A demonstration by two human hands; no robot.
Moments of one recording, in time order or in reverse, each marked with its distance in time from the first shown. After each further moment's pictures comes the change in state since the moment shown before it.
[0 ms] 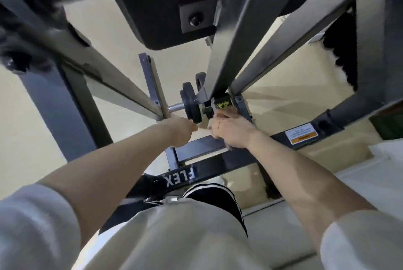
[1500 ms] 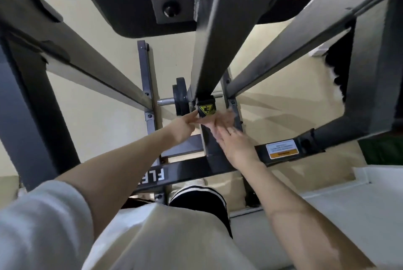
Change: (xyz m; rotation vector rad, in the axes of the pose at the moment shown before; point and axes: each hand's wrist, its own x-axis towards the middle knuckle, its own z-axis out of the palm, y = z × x) left_hand 0.044 0.051 0.008 -1.170 0.240 -0.113; right_hand -0.048 0.030 0.051 0.397 0.123 0.438
